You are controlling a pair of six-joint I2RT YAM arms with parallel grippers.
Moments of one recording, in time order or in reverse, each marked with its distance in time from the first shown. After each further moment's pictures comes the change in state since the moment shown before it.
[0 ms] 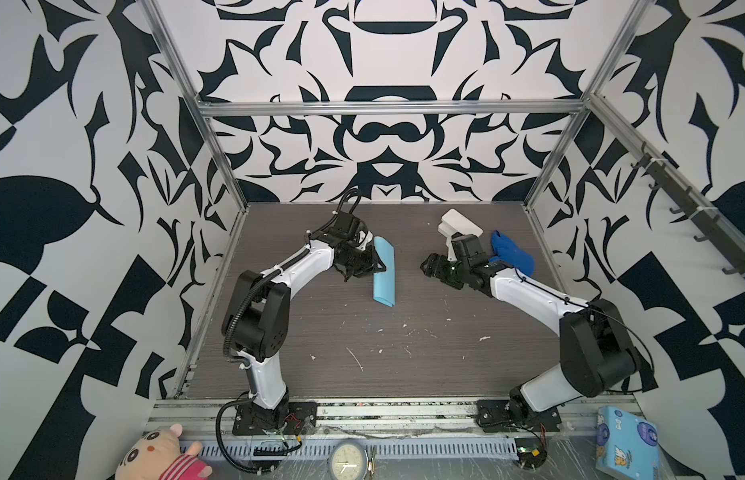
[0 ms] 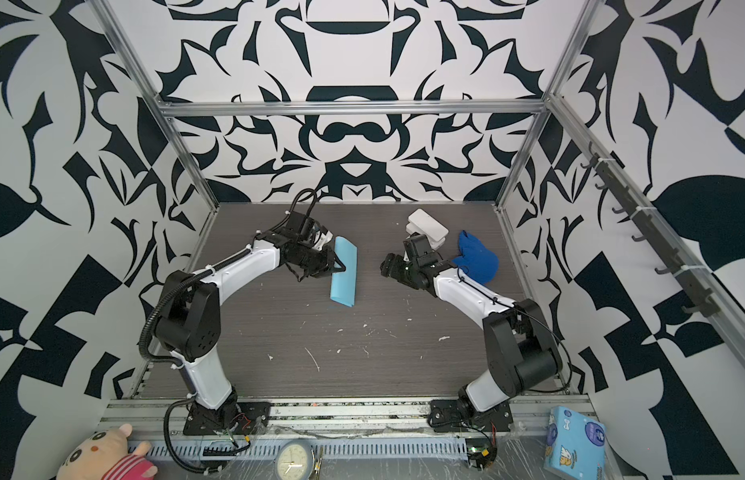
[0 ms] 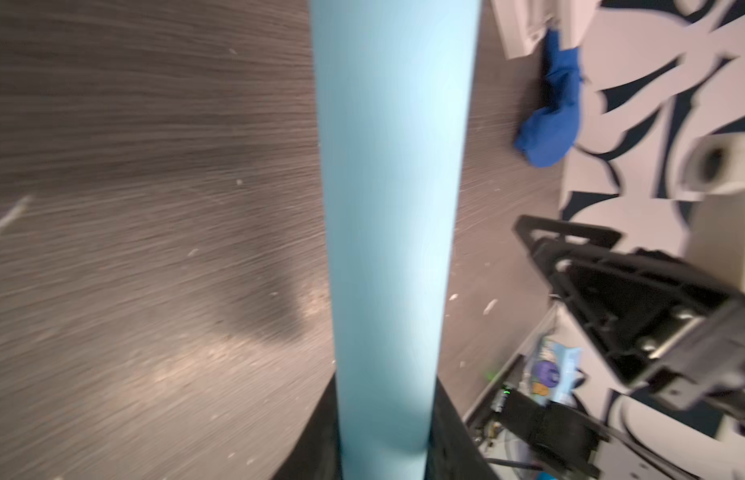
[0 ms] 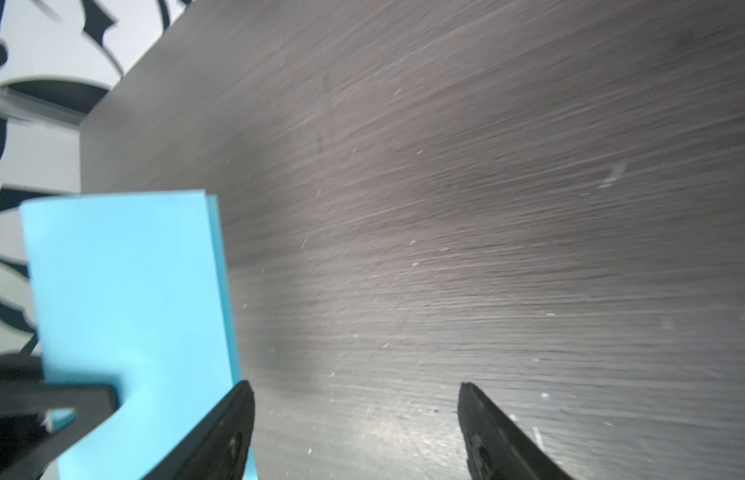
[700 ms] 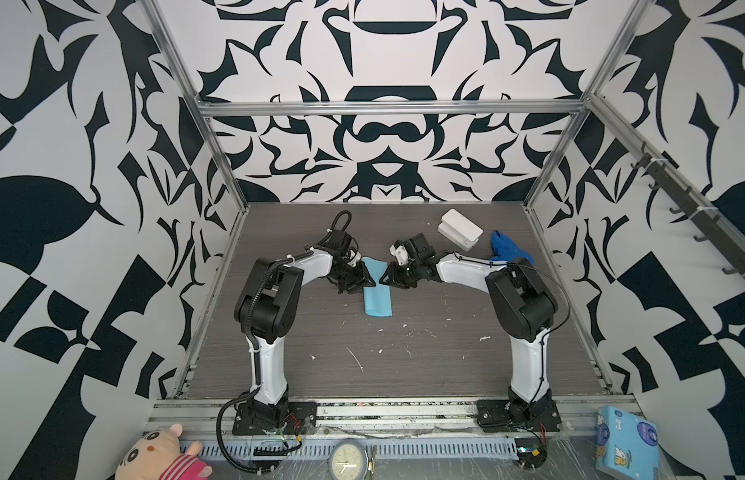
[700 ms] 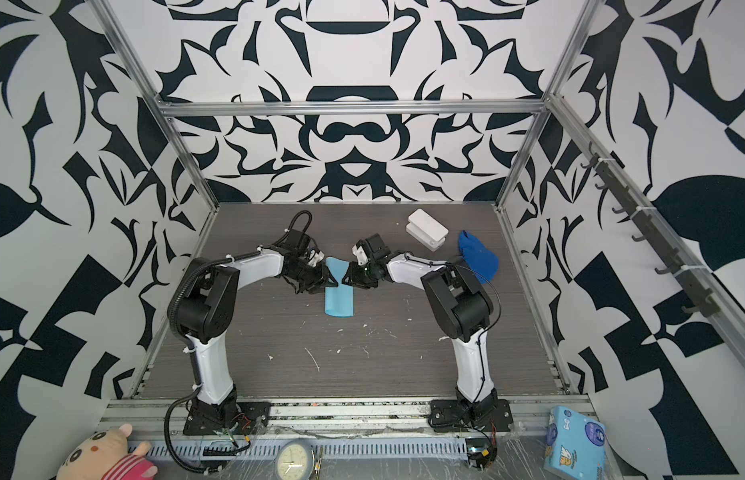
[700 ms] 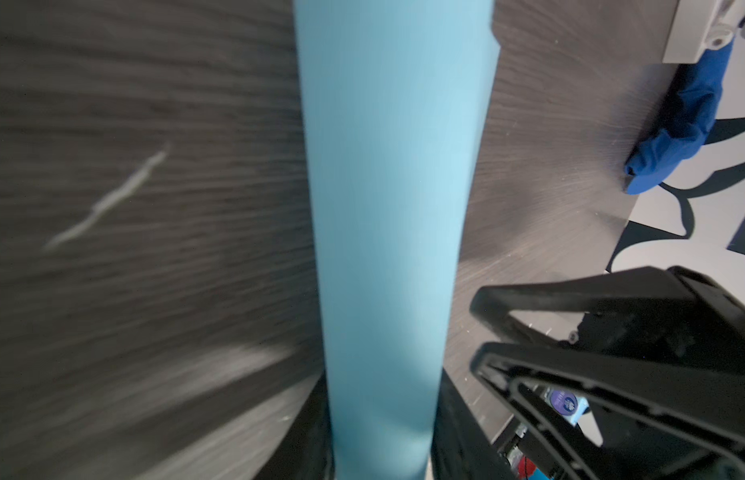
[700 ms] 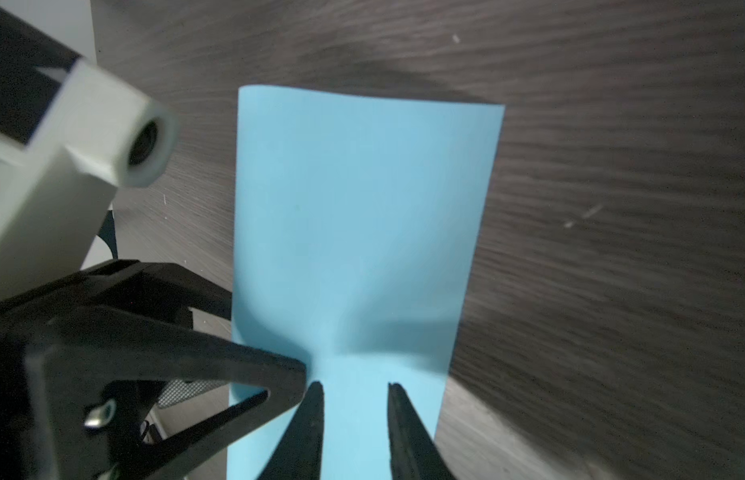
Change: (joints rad) left arm 0.056 0.142 -0.090 0.050 -0.032 0.005; right arm 0.164 0.483 0.338 0.033 -0.264 -0.063
